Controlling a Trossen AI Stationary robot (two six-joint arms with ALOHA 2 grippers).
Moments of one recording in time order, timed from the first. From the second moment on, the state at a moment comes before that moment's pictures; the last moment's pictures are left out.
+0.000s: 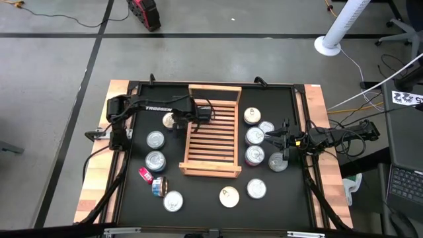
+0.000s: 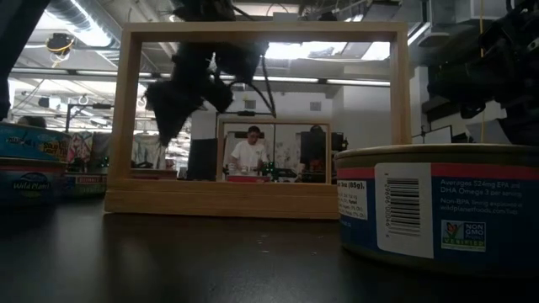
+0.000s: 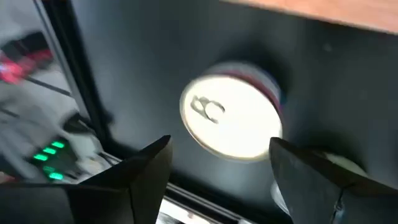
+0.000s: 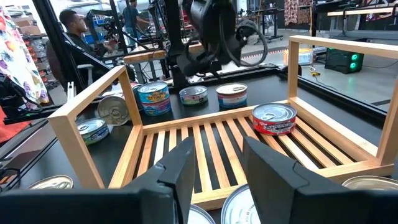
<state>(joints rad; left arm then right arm) 0.20 1.88 1.46 -1.44 -0.42 -0.05 0.25 0.06 0.06 -0.05 0.36 0.18</state>
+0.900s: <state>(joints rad) -0.20 1.44 1.47 -1.56 0.13 -1.66 0.25 0.06 0.06 -0.05 0.36 0.18</state>
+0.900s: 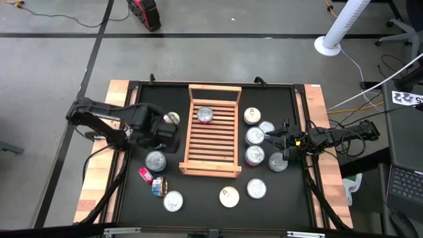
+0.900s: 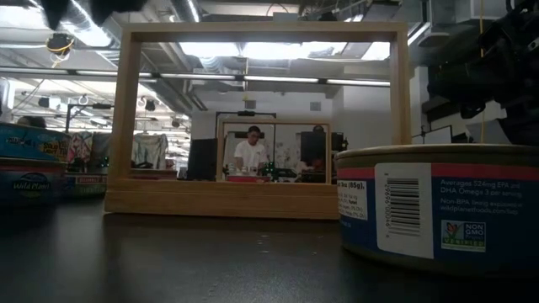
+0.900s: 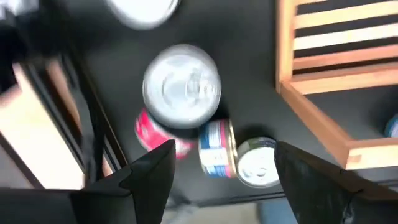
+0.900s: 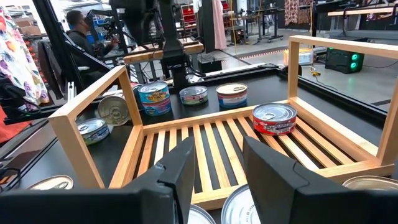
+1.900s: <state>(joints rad) -0.64 1.66 1.46 -1.57 0.04 -2.51 0.25 0.06 0.06 -0.05 0.36 0.18</state>
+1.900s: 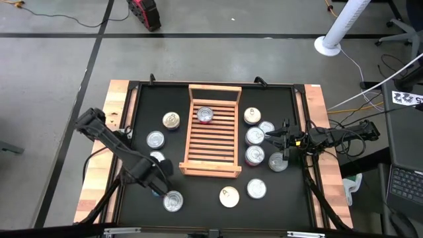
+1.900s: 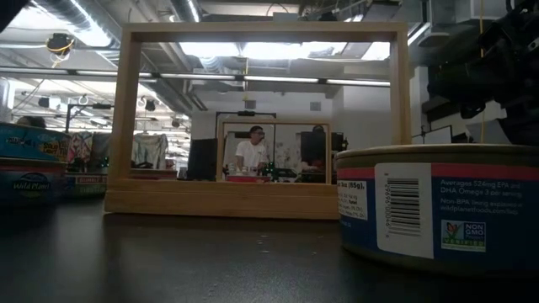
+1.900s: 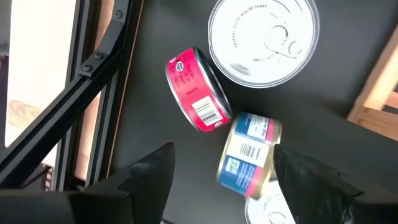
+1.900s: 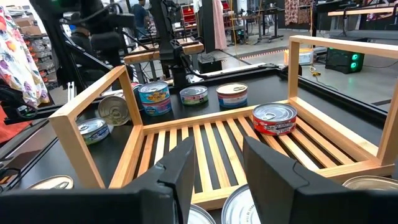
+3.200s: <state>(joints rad) -0.63 1.76 1.13 -1.33 0.10 -2.49 0.25 0.06 0.06 -0.06 0.35 0.18</state>
